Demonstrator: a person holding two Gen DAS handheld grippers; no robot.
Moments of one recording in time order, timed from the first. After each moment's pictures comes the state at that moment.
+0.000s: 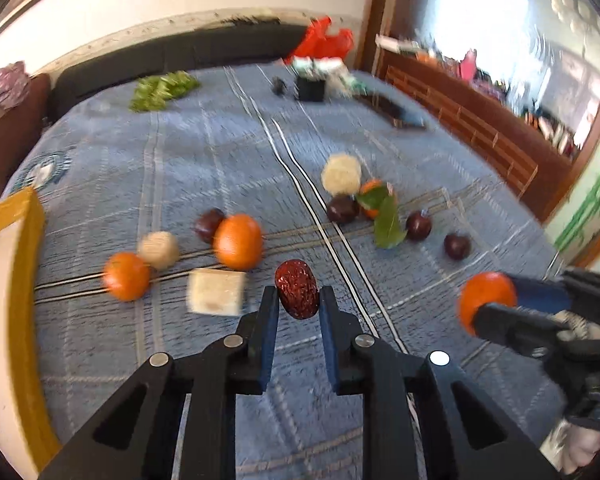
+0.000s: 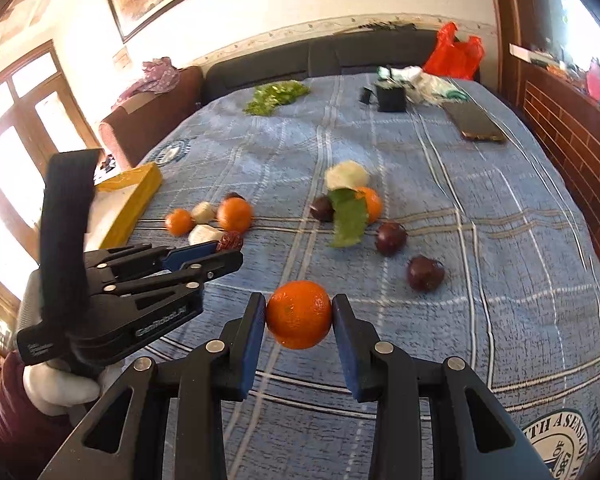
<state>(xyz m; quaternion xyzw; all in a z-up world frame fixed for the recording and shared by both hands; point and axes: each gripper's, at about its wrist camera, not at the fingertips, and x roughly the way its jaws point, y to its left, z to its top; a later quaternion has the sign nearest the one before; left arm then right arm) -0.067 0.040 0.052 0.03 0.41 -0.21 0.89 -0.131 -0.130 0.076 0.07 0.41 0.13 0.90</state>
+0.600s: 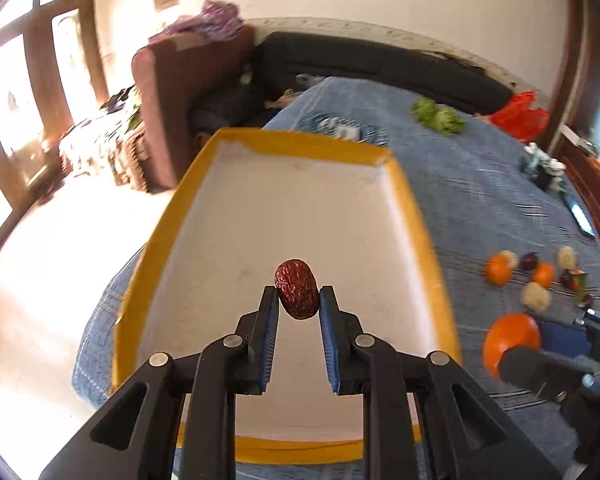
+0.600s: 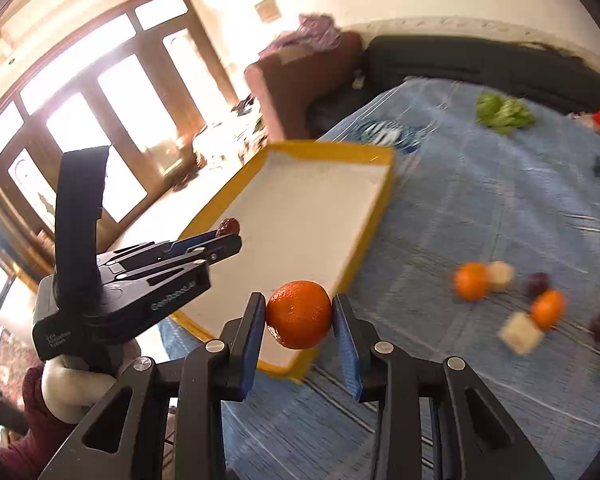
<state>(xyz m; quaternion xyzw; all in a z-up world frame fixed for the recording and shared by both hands) -0.100 0.309 0.077 -0.06 0.41 0.10 0.90 -0.092 0.127 0.101 0.01 0.42 0.38 0.82</state>
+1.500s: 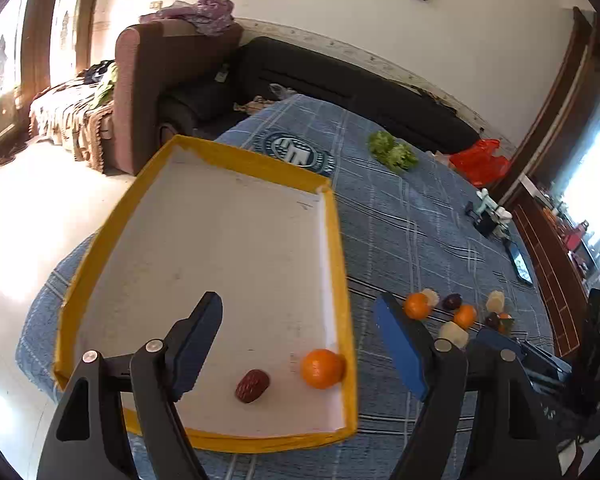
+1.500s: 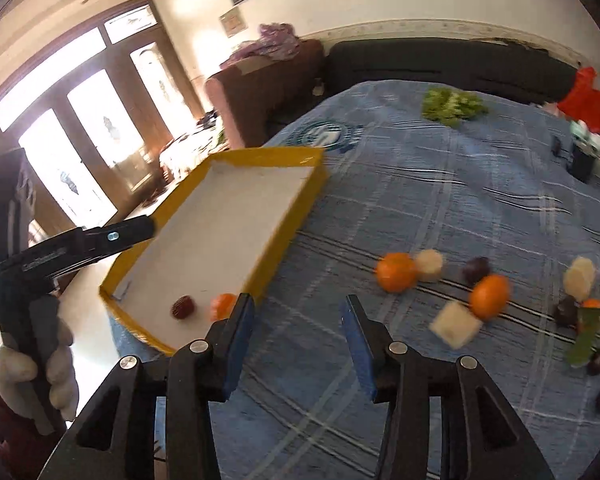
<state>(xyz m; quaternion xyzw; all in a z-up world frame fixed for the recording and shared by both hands) -0.097 0.278 0.114 -0.16 0.38 0.01 0.91 -0.062 0.037 0.087 0.04 0.41 0.29 0.86</state>
